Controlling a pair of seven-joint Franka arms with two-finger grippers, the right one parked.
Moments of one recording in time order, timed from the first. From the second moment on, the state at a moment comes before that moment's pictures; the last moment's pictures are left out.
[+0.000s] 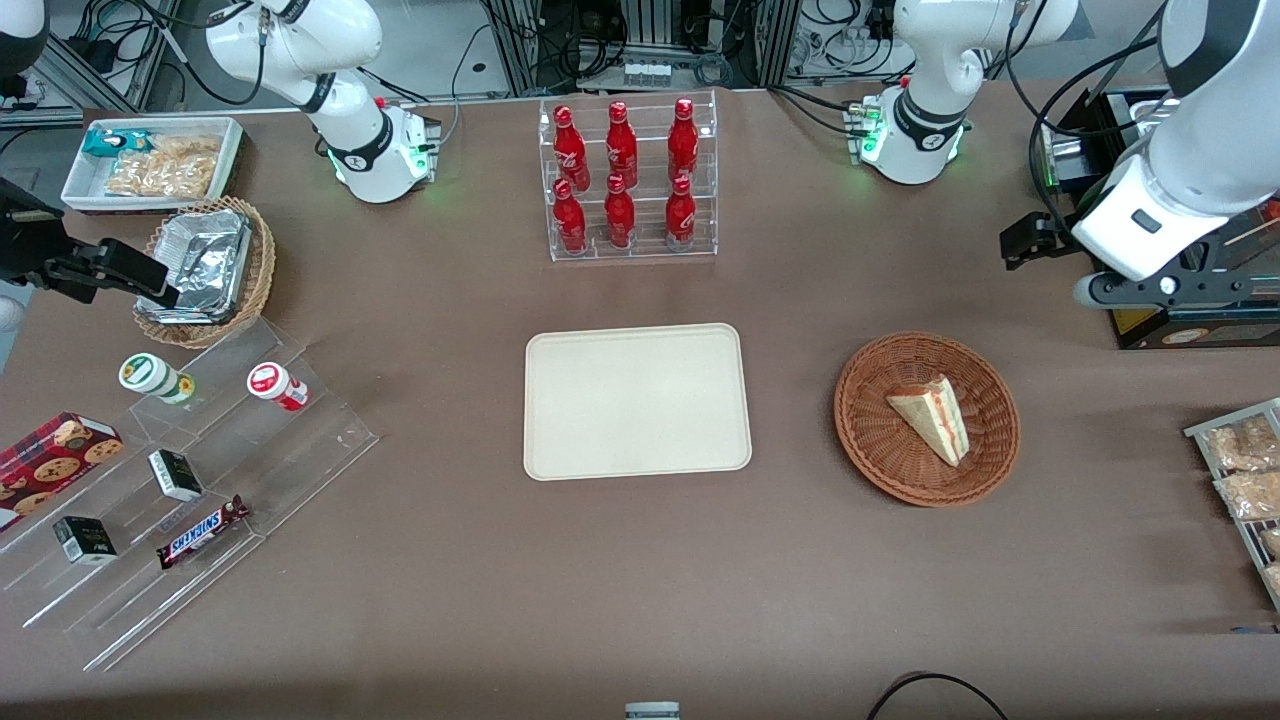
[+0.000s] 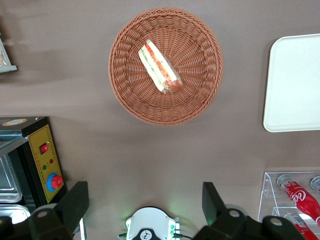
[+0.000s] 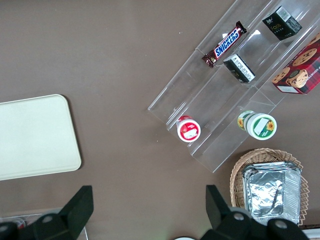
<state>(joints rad) -0.09 0.00 -0.08 -1.58 0.04 1.39 -0.13</state>
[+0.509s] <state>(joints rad) -0.09 0.08 -0.07 -1.62 0.04 1.43 -0.13</state>
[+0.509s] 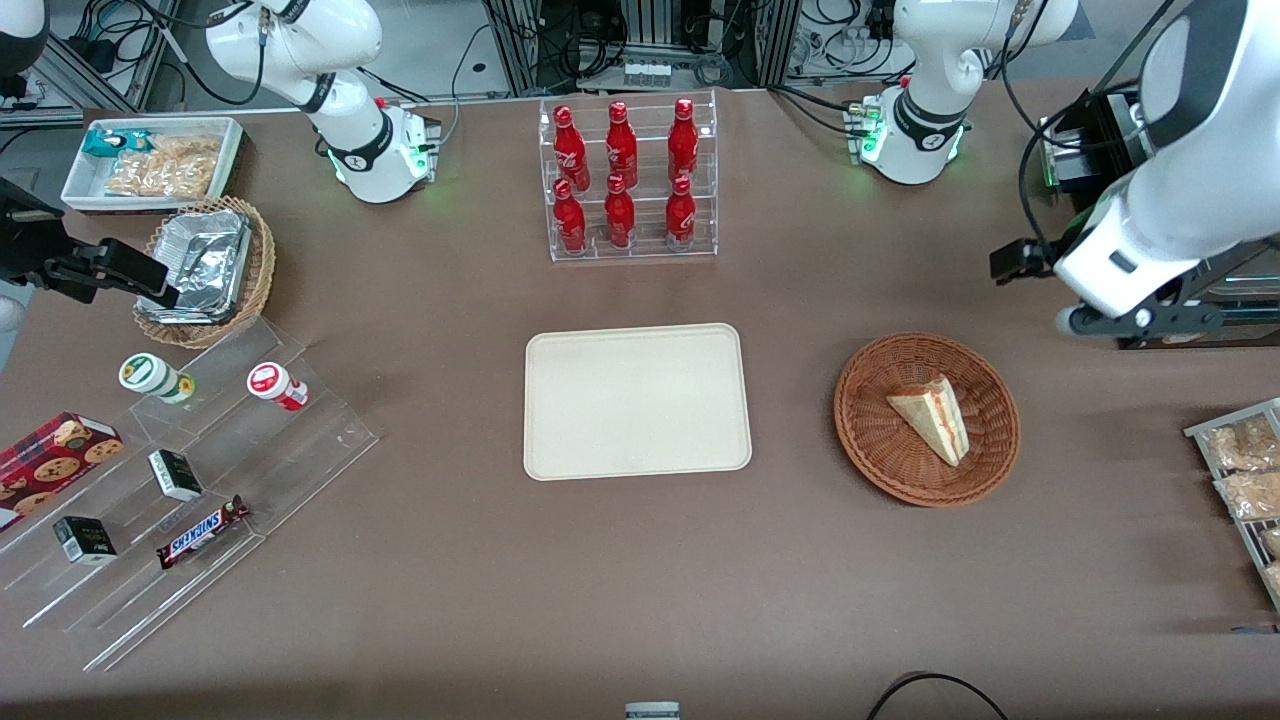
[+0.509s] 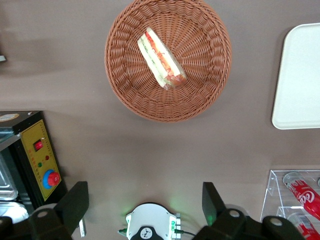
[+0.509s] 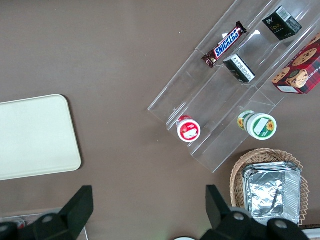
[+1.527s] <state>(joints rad) -0.09 0.11 -0.07 -2.17 0.04 2.20 -0.33</state>
